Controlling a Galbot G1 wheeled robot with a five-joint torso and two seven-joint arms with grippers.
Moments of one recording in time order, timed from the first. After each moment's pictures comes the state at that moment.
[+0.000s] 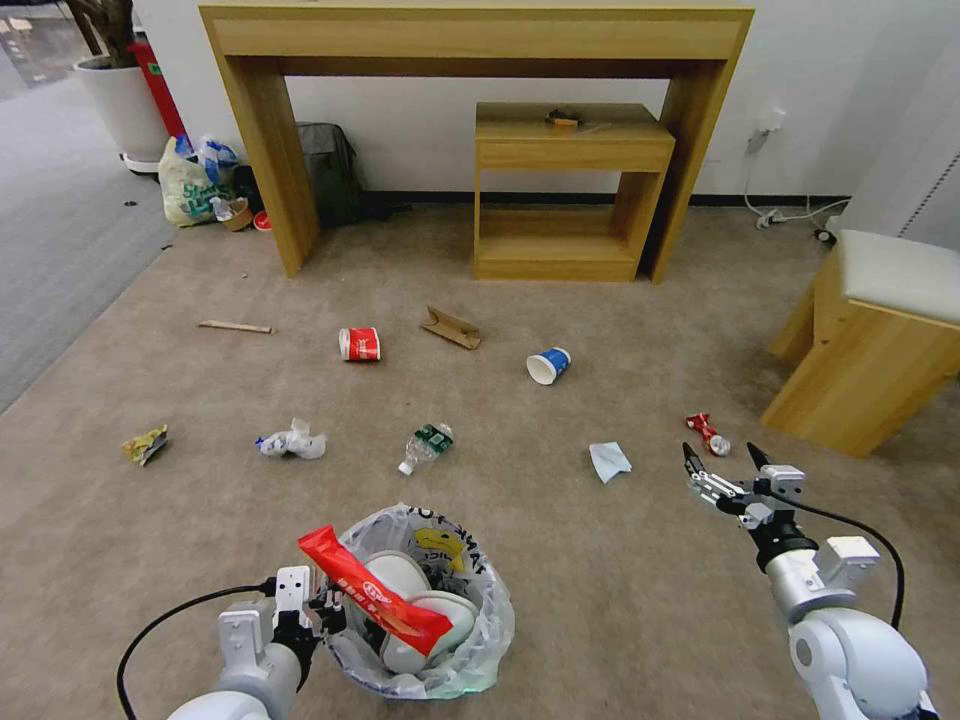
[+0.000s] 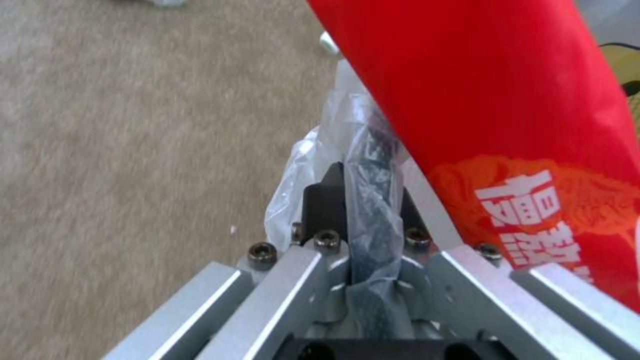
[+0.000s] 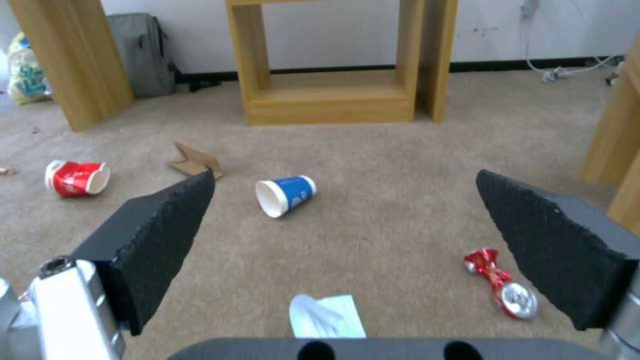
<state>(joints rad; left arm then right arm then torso) 1.73 -1.42 -0.59 -2.23 -0.33 0.67 -0.05 -1.48 1.28 0.78 1.93 0.40 -0.09 -0.18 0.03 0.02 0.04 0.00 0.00</state>
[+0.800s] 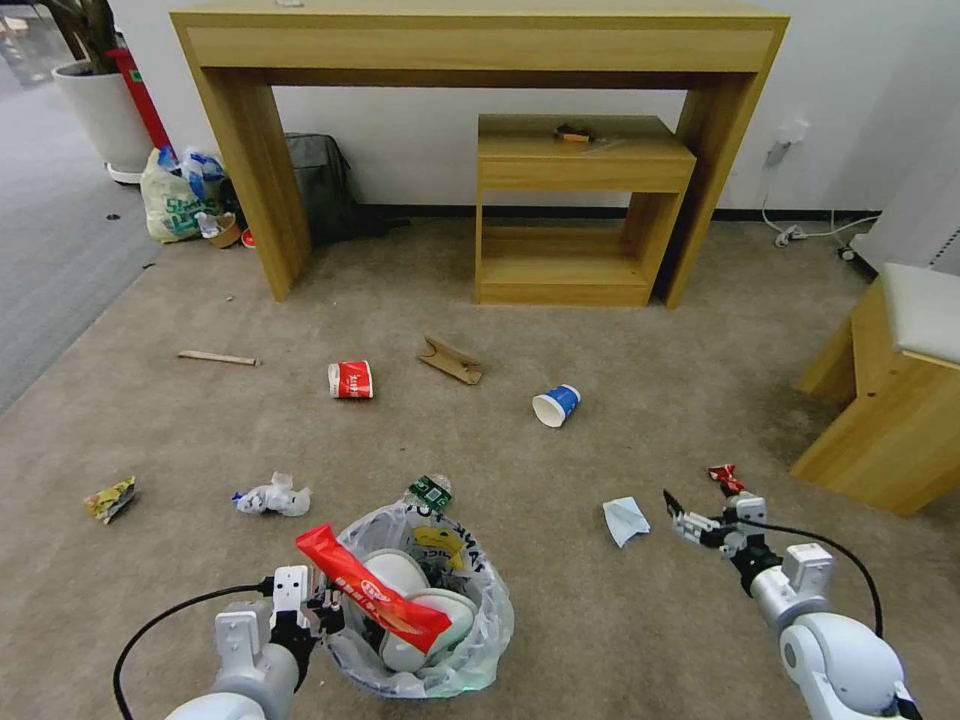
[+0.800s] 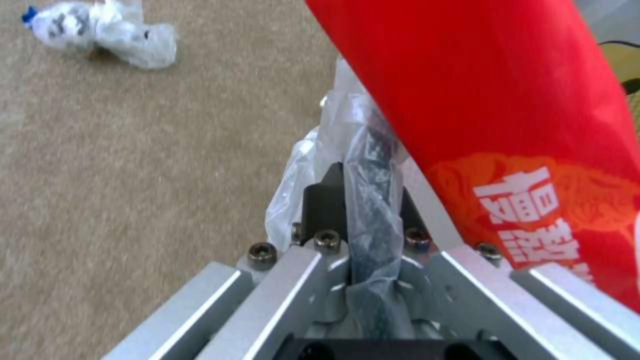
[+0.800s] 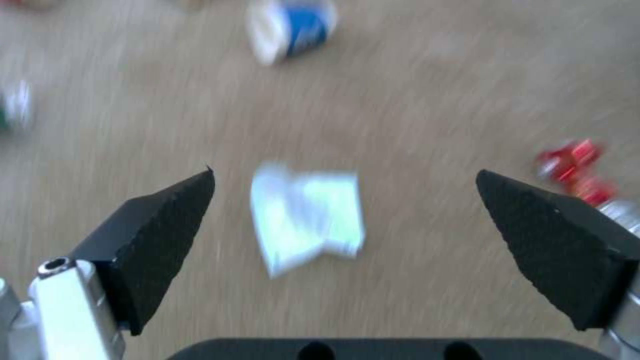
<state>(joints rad) 1.77 -1.42 -0.59 -2.25 -0.33 0.65 -0.05 -1.38 1.13 0.67 1.57 0.31 -0.17 -0.36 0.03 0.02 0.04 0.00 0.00</state>
